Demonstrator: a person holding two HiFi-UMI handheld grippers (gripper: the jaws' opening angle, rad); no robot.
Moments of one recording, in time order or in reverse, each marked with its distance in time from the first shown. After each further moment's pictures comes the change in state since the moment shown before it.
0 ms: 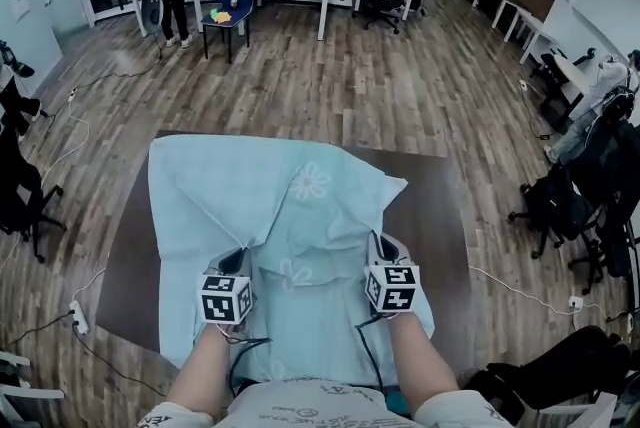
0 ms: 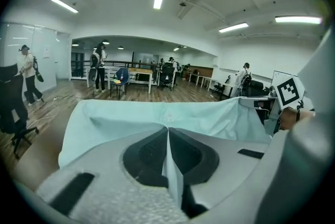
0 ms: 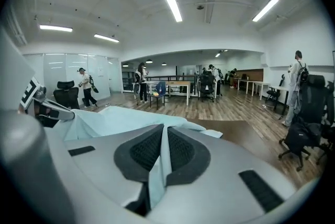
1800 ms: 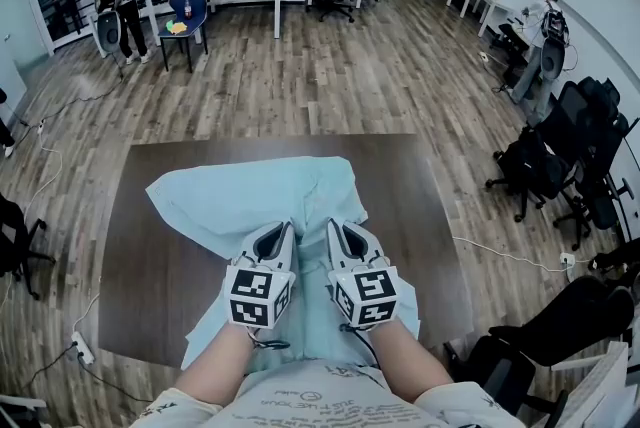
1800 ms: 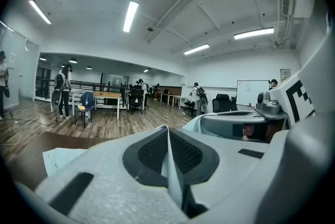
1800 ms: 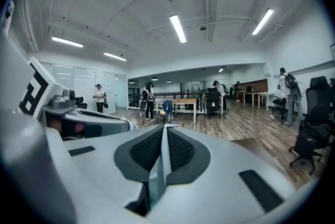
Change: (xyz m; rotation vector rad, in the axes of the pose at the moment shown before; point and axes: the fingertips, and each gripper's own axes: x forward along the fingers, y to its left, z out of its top) left arm -0.030 -0.146 0.097 0.179 -0.260 -0.306; right arm -0.078 0.087 0.080 -0.004 -0.209 0.055
